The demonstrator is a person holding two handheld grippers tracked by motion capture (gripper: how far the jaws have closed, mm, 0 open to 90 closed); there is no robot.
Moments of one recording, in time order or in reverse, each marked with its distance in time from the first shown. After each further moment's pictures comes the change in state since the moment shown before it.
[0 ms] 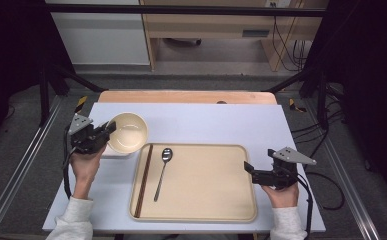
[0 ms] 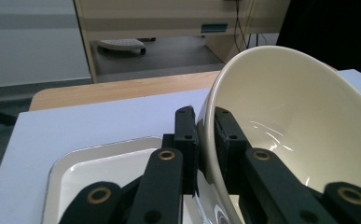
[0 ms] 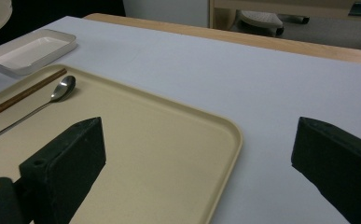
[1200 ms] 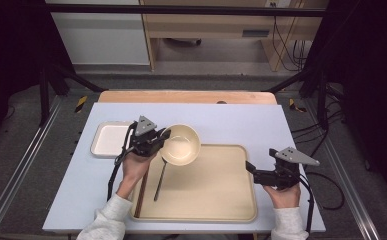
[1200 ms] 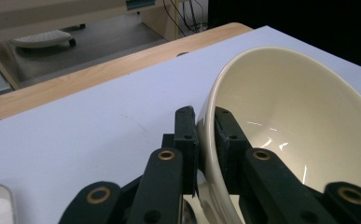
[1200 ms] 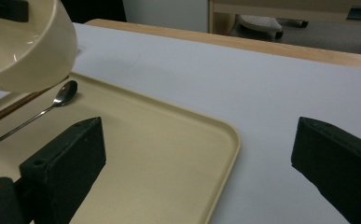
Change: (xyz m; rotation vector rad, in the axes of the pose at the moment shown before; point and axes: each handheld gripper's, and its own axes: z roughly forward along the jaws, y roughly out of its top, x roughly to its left) left arm -0.125 0.001 0.066 0.123 -0.218 0.182; right arm -0.001 0.002 -0.005 -0.018 0.002 0.003
